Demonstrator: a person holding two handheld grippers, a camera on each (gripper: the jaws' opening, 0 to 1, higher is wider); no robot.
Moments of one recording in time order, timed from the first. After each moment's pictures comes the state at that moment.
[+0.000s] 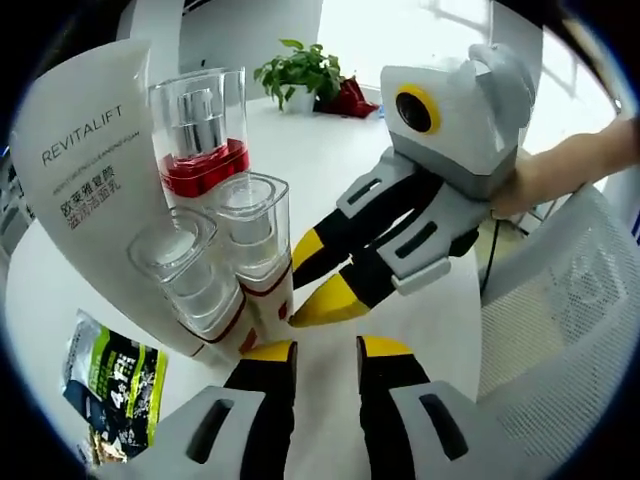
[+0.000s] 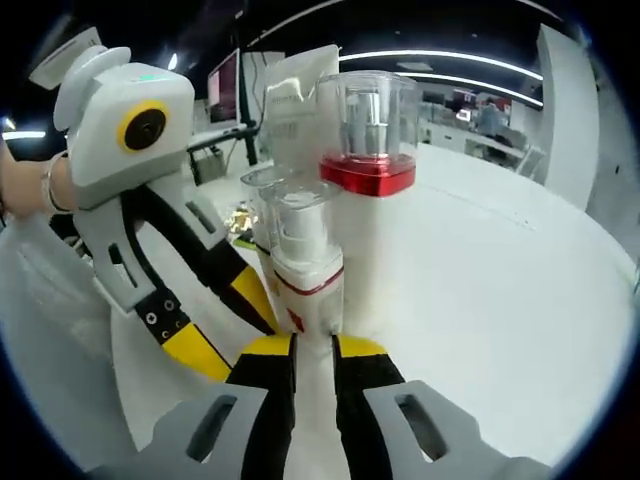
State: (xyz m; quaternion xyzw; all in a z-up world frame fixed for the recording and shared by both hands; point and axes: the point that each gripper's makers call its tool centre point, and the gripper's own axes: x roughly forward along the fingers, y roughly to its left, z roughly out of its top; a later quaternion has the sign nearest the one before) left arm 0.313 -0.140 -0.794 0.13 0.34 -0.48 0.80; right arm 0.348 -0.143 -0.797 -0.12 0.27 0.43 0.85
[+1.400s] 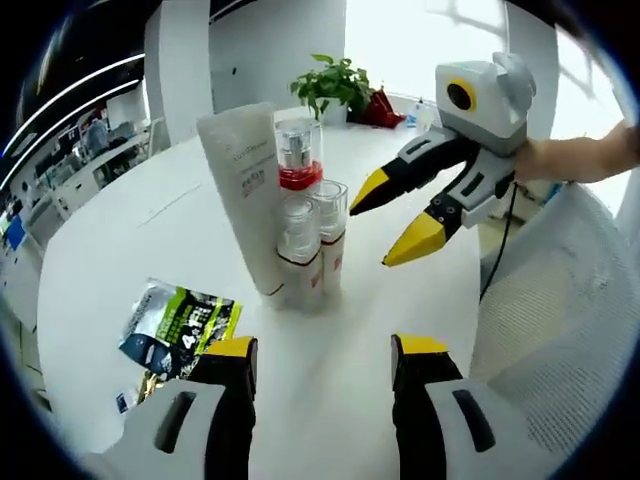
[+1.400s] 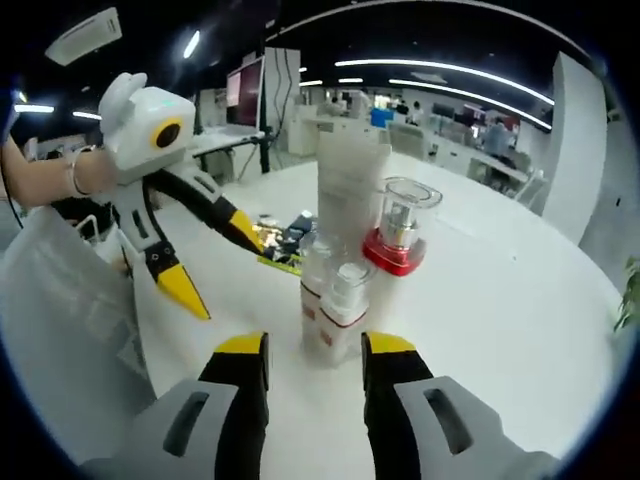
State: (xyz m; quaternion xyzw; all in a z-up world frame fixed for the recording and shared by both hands) left arm 0.296 -0.055 -0.750 0.14 0.32 -0.41 0.84; right arm 0.318 -0.143 -0.736 -0.17 0.25 0.44 0.85
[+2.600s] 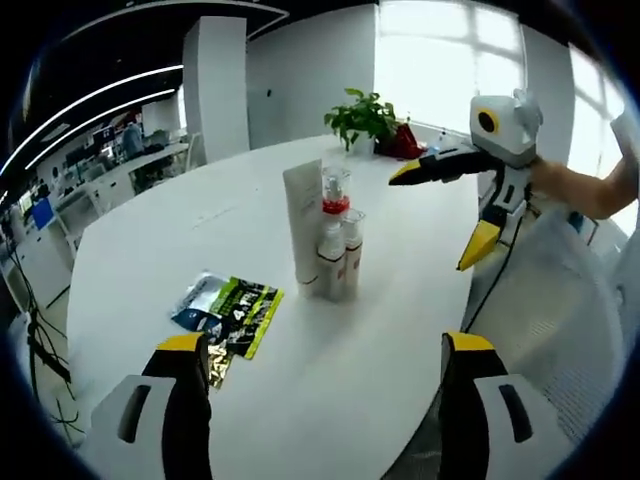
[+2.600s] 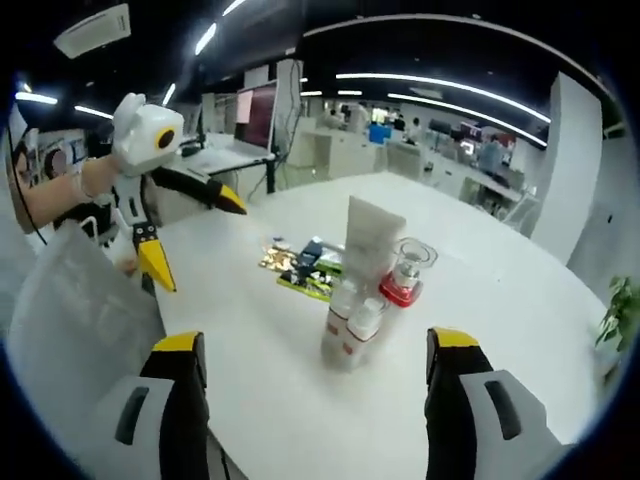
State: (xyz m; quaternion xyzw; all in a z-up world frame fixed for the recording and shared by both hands) left arm 0.260 0.003 -0.701 0.10 0.28 -0.36 0.88; right arm 0.278 -0.138 -0.684 -0.18 0.22 0.43 0.86
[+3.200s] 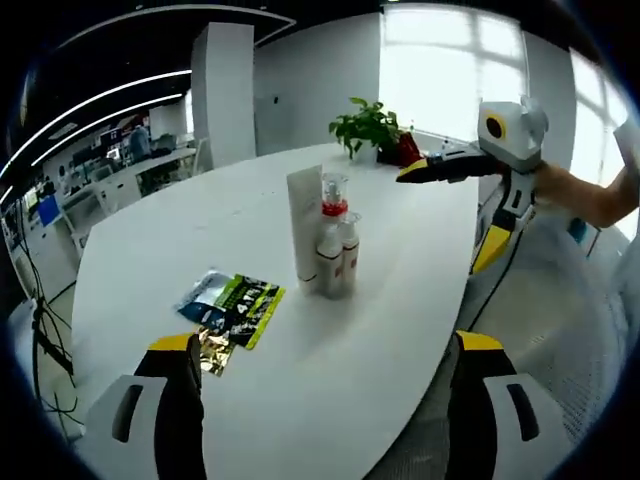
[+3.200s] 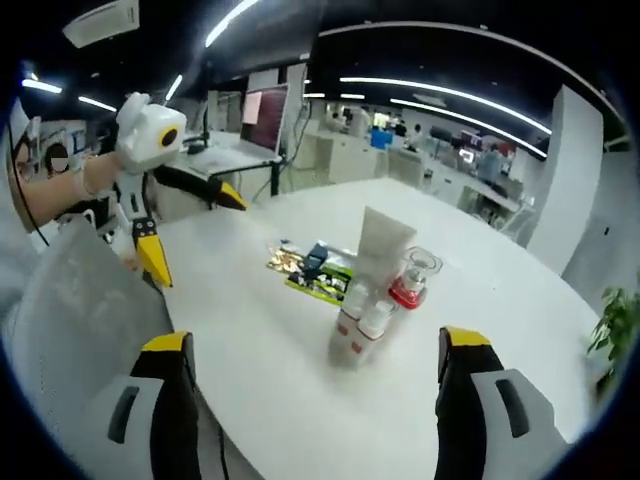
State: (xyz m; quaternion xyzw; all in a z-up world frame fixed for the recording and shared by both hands) left arm 0.245 0.016 -0.697 0.09 0.27 -0.35 0.89; right arm 0.258 -0.135 -0.674 -0.20 0.20 0.43 0.86
